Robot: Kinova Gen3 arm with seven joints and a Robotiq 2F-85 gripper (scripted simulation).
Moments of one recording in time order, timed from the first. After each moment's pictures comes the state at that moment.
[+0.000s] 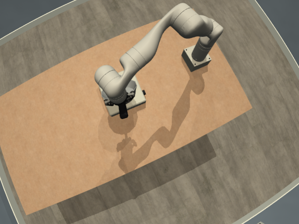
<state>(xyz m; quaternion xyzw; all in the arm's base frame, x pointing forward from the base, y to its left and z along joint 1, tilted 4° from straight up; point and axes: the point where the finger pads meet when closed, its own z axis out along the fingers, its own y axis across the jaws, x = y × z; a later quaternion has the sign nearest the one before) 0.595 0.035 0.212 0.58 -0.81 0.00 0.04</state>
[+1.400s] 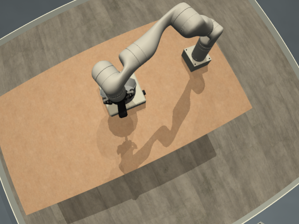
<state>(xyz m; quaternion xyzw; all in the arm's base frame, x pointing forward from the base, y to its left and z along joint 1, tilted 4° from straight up) 0.598 0.038 0.248 0.58 -0.81 0.00 0.03</state>
